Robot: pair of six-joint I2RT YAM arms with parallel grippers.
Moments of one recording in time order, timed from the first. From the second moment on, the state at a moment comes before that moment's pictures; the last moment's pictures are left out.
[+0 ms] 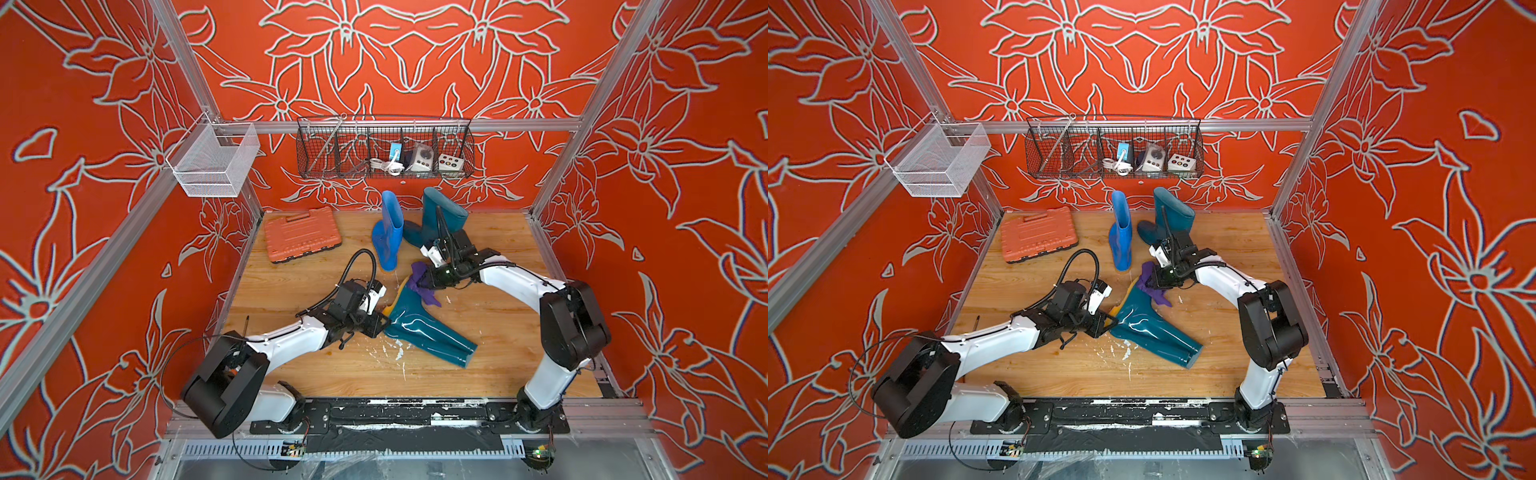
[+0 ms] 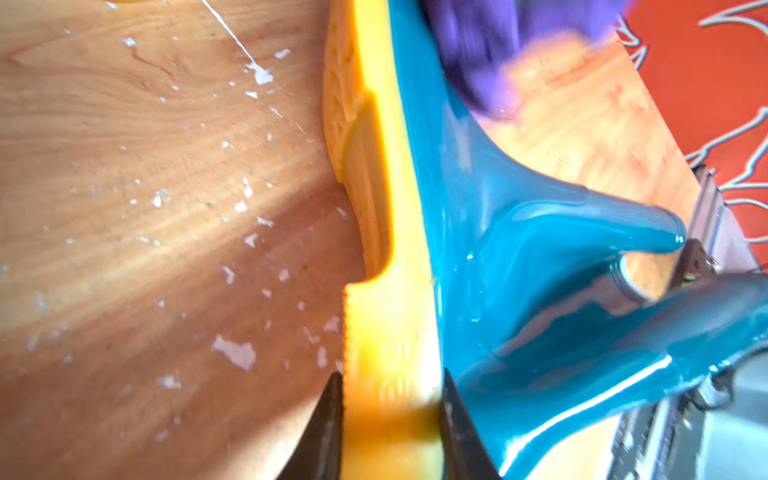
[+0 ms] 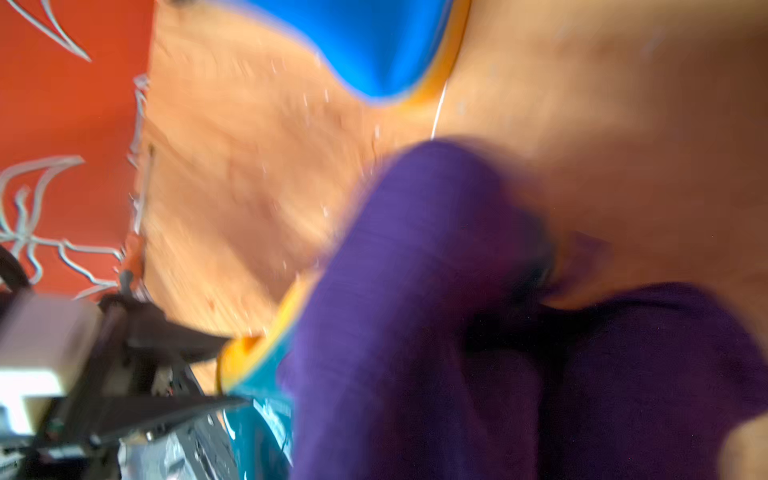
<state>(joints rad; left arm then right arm) -0.54 1.33 0.57 -0.05 0.39 -0.25 0.48 1.75 1.24 -0.51 -0.56 0.26</state>
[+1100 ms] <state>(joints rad) -0.54 1.15 0.59 -0.31 0.41 -0.27 0.81 1.63 1.07 -0.34 -0.62 0.44</state>
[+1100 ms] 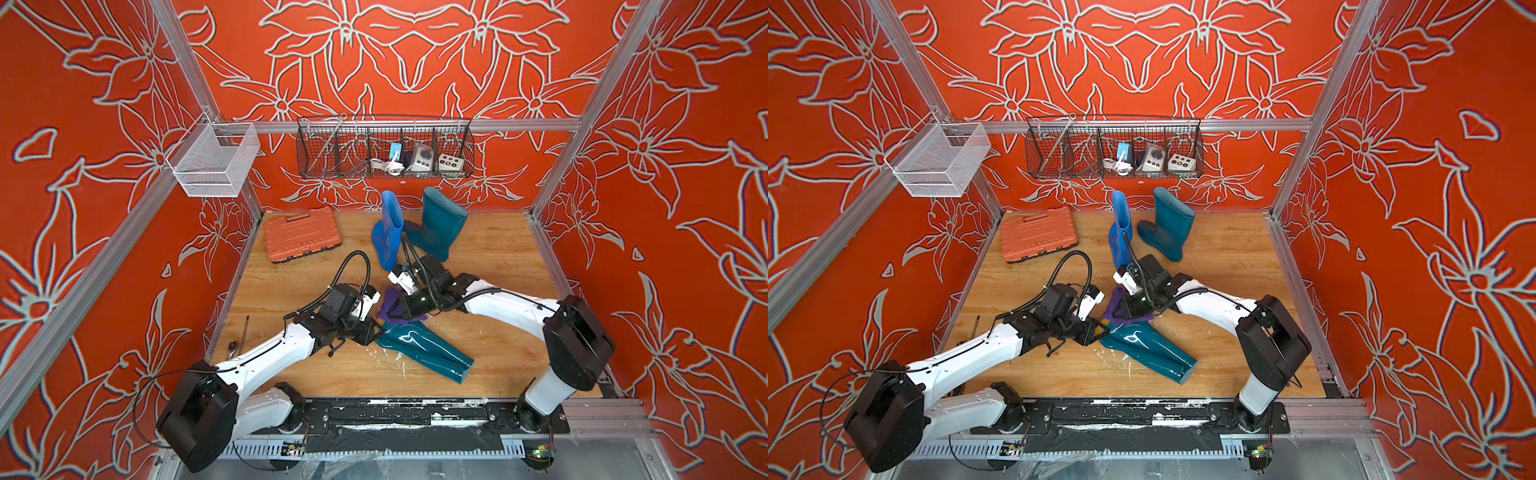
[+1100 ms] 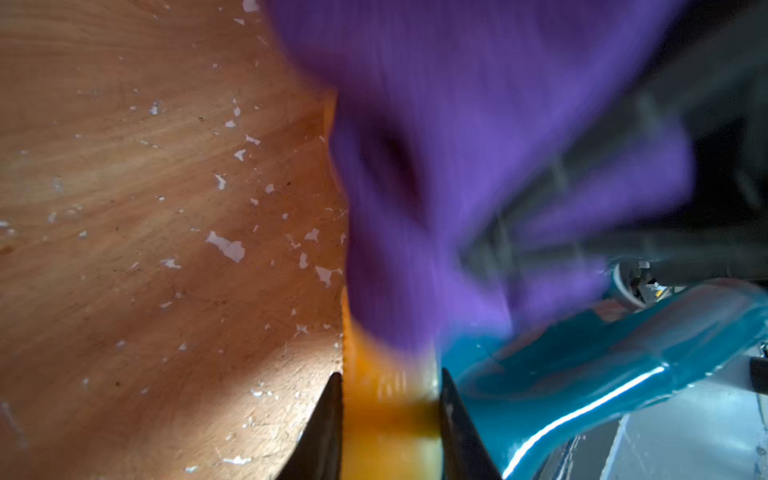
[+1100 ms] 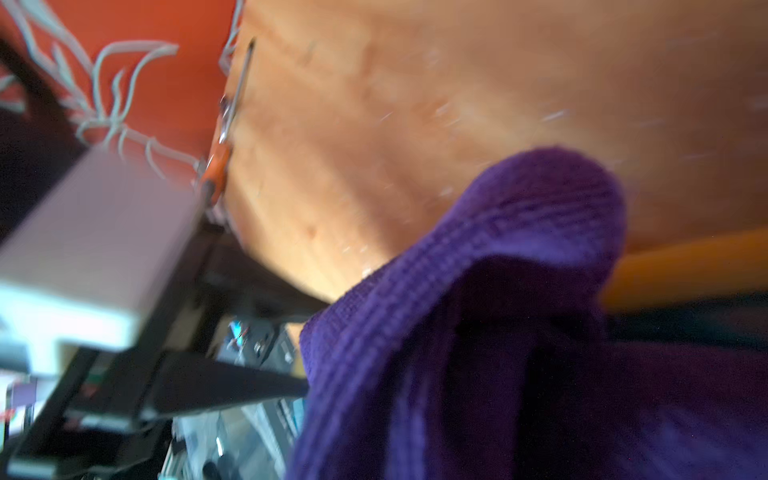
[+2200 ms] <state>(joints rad) -0.54 1.09 0.59 -0.33 0.38 -0.38 0.58 1.59 1.12 -0.57 -0.56 0.41</state>
